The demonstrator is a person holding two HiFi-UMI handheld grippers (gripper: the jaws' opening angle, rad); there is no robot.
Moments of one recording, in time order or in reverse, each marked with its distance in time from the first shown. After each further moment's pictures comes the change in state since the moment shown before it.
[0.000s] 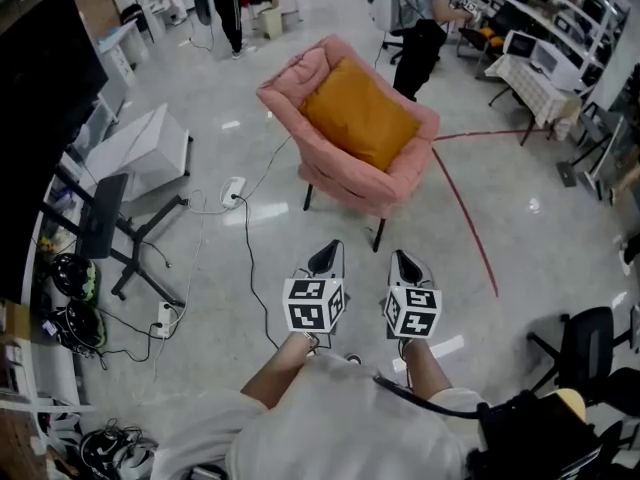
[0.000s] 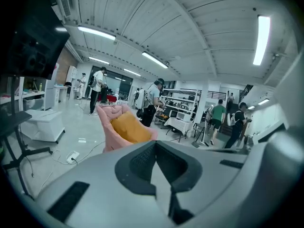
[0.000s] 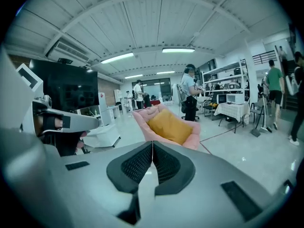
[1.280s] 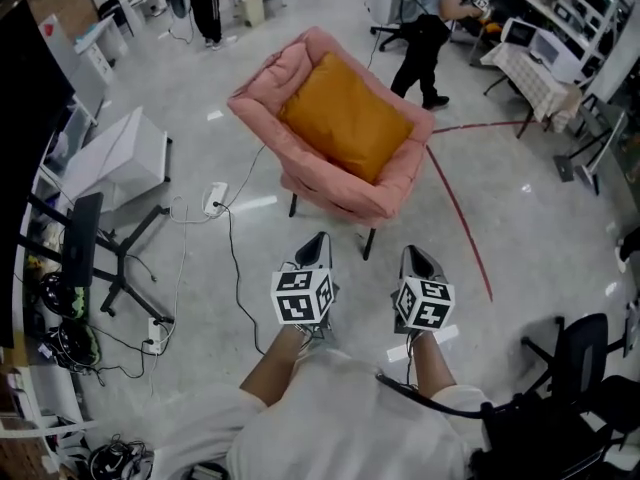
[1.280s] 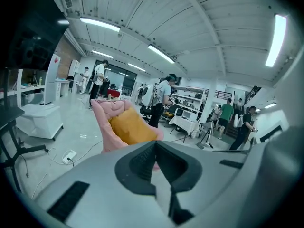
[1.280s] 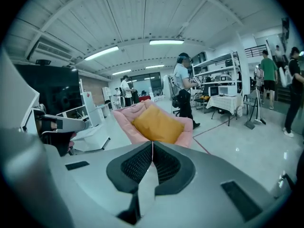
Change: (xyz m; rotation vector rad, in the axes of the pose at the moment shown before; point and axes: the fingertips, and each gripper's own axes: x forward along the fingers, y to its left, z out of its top) left arm 0.143 0.058 0.033 -0.050 0.046 0.032; right arm 0.118 -0.100 0.030 0.098 0.066 -0.086
